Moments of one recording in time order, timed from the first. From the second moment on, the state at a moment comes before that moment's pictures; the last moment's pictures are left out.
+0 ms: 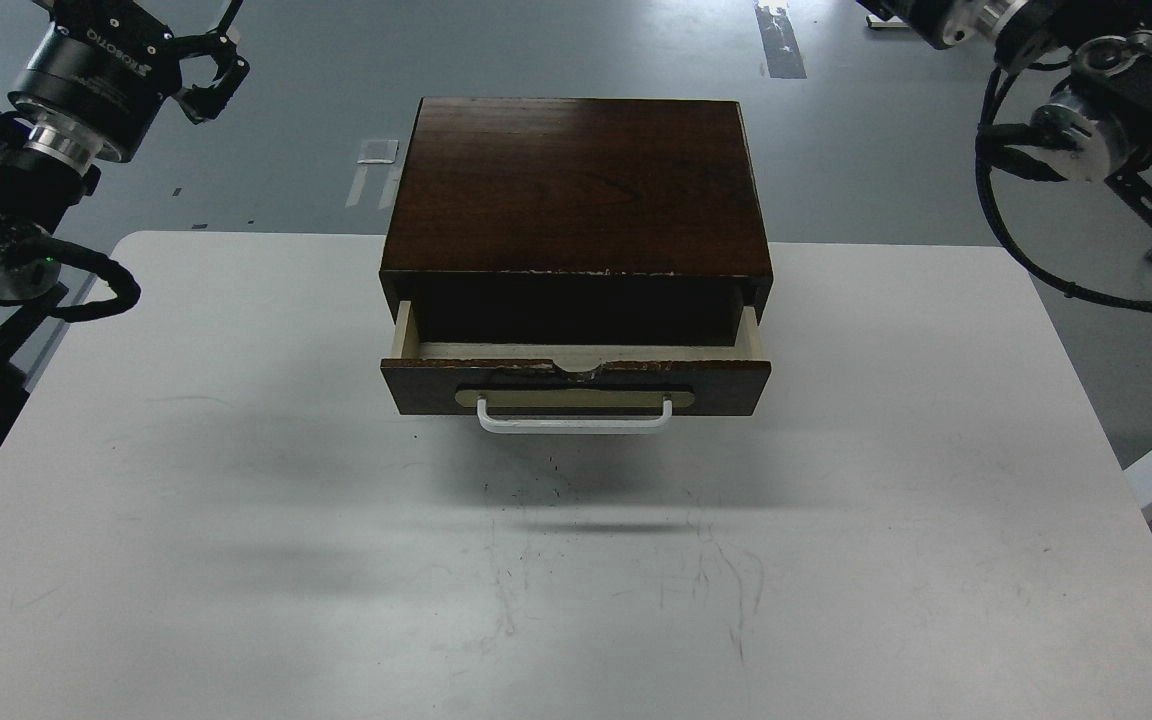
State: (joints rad) left arm -0.94 0.57 -0.63 -0.80 -0.21 -0.49 -0.38; right arm 1.30 -0.57 0.32 1.00 -0.38 0.03 0.29
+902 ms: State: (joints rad) left arm -0.84 0.47 -0.72 -0.58 -0.31 -0.49 -0.34; right arm 0.81 -0.53 0.79 0.79 0.37 0.32 0.28
